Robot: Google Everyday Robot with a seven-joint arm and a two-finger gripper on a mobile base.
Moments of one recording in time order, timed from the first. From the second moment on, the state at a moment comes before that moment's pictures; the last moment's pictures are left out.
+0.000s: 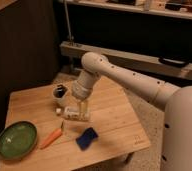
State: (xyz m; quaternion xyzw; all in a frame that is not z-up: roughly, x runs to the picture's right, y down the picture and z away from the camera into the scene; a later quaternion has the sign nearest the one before) arm -0.111 0.090 0.702 -0.37 -0.40 -0.23 0.81
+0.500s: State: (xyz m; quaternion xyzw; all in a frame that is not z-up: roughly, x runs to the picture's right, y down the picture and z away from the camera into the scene) arm -0.110 0.088 0.702 -0.37 -0.39 -0.23 0.81
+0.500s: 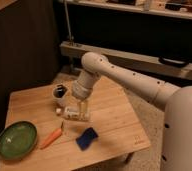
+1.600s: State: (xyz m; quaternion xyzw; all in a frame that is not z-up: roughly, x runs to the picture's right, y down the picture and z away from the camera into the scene) arm -0.113 0.089 0.694 -0.32 -0.30 -0.12 0.89
